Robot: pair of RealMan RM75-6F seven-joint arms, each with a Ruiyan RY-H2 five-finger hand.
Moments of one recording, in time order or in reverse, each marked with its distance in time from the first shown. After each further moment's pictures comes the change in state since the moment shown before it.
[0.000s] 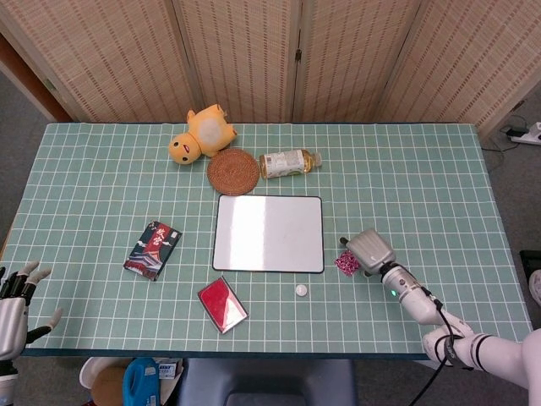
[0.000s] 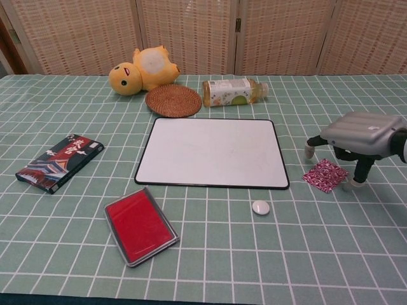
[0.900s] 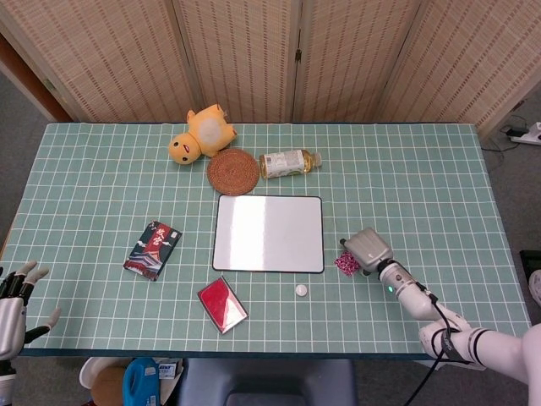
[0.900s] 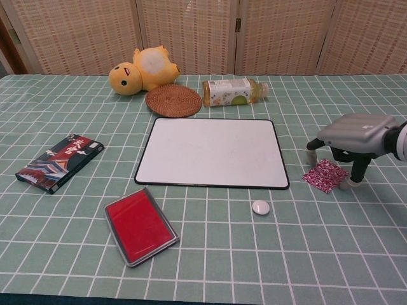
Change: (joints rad) left arm 0.003 0.002 -0.003 0.003 -0.002 0.002 -0.001; right arm 0.033 0.017 0.018 -0.027 0.074 -0.085 -0.029
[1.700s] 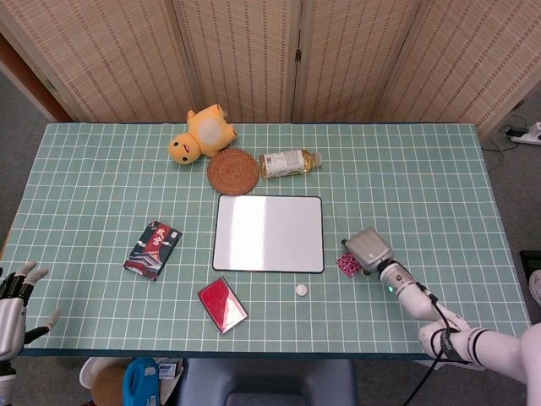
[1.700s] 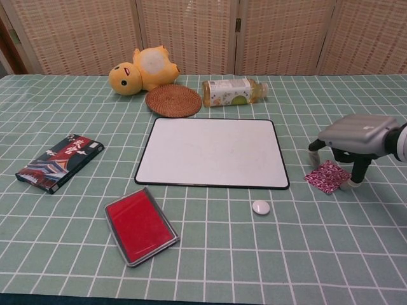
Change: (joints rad) left arm 0.002 -0.002 0.001 0.006 0.000 -0.002 -0.005; right arm 0.000 -0.004 -0.004 0.004 0.014 0.009 -0.002
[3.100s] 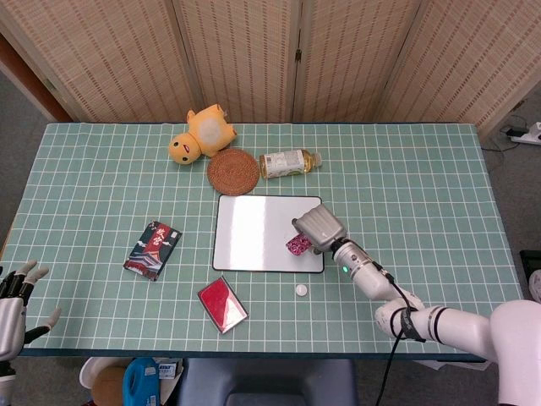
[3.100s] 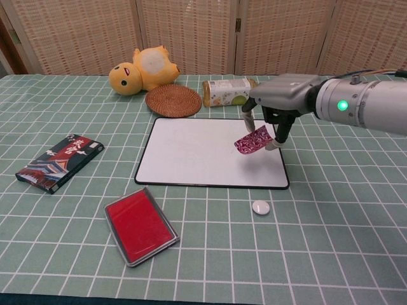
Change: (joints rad) left arm 0.002 0.013 0.000 -0.024 0.015 0.013 0.014; right arm 0.190 -0.085 0.164 -0.048 0.136 -0.021 -0.084
